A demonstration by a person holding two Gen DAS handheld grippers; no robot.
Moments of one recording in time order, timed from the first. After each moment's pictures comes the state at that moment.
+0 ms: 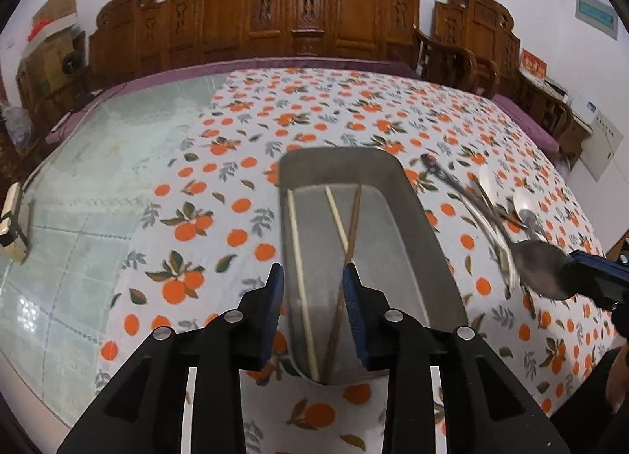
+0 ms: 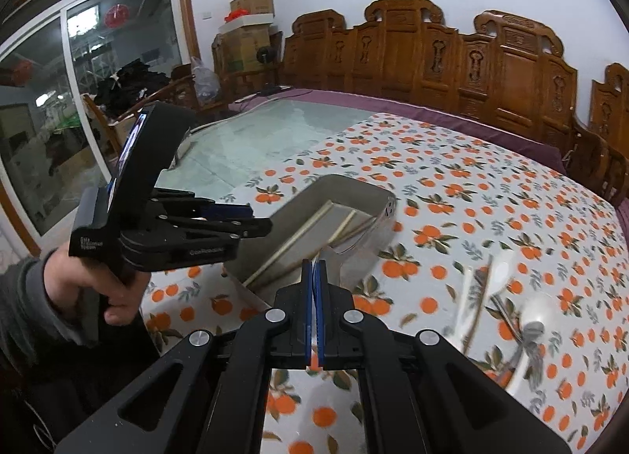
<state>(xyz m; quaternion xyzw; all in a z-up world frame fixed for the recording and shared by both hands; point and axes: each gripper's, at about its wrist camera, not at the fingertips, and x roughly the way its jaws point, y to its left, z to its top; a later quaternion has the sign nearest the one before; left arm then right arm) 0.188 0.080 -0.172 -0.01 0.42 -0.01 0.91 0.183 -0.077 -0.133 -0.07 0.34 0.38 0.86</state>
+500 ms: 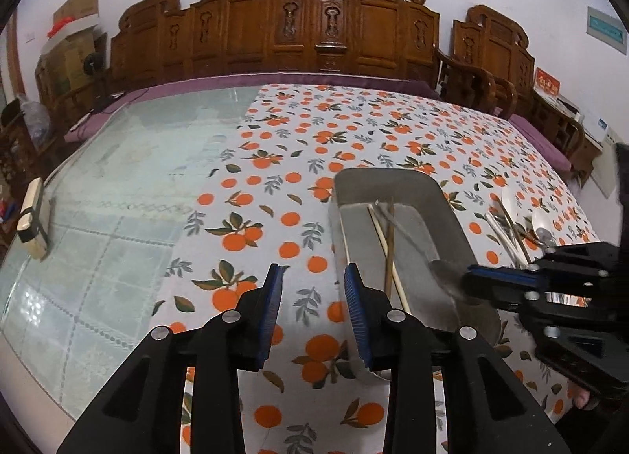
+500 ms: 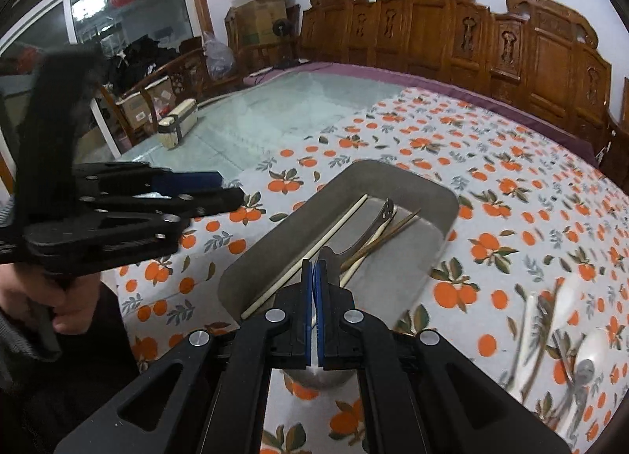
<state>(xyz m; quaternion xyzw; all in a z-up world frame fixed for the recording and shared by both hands) 0.177 0.118 -0.161 -0.02 0.39 0.02 0.92 0.225 -0.009 -0.176 -0.09 0.39 0.40 0.83</state>
